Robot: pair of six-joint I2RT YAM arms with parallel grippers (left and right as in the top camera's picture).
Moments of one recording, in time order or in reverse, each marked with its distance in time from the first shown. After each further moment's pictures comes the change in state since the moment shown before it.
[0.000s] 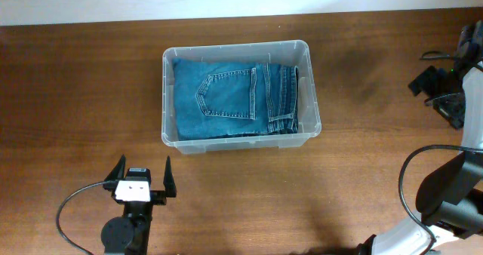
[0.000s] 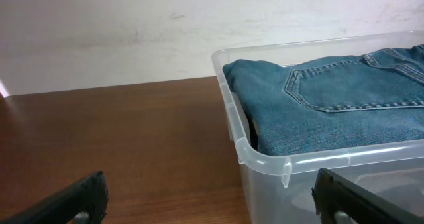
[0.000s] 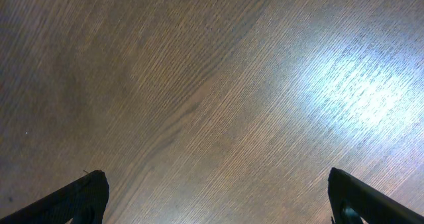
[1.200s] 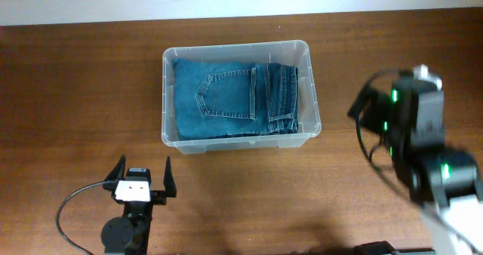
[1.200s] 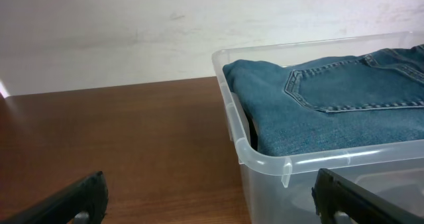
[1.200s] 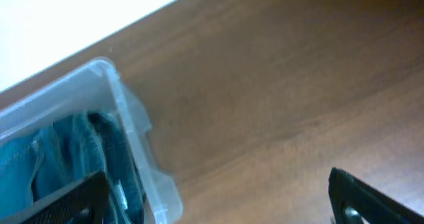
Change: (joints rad) left arm 0.000 -0.001 0.000 0.000 0.000 0.000; right arm 0.552 -0.838 -0.564 0.372 0.140 0.000
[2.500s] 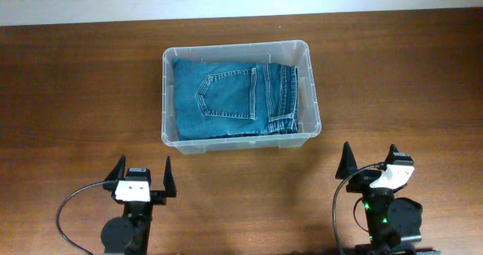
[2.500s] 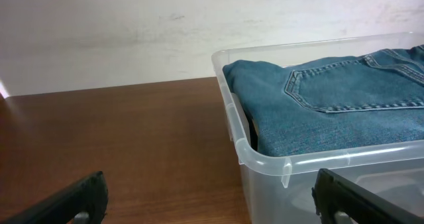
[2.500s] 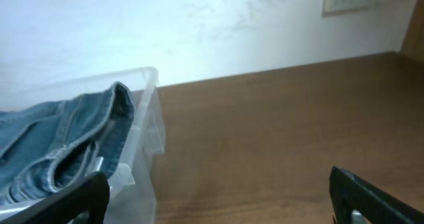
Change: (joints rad) left arm 0.000 -0.001 0.000 0.000 0.000 0.000; right arm -0.065 -0.953 -1.059 0.739 -0.171 -0.374
